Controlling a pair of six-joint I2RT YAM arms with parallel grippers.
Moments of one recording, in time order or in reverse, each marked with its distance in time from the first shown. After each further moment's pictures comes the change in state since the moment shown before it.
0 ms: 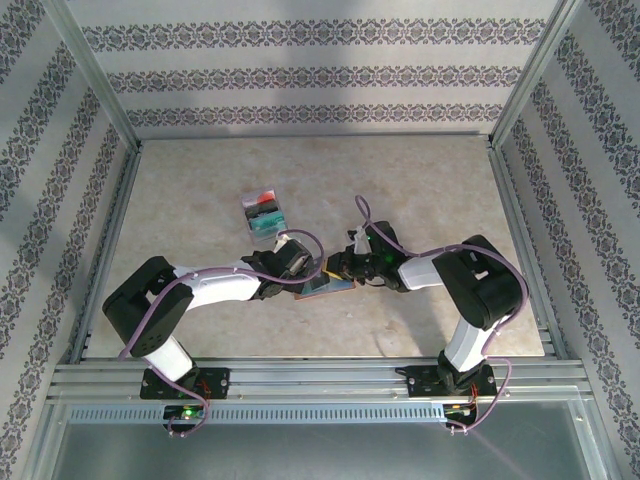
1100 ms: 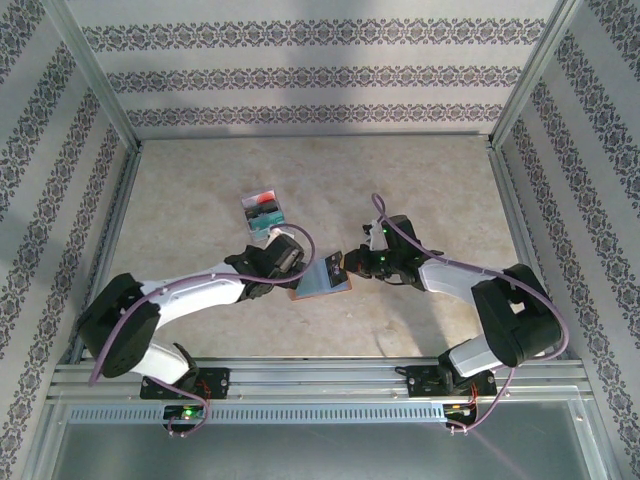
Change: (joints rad) left arm 0.011 -0.192 -0.005 -0.086 0.011 0.031; right arm -0.059 -0.269 0.013 -0.388 0.078 -0.257
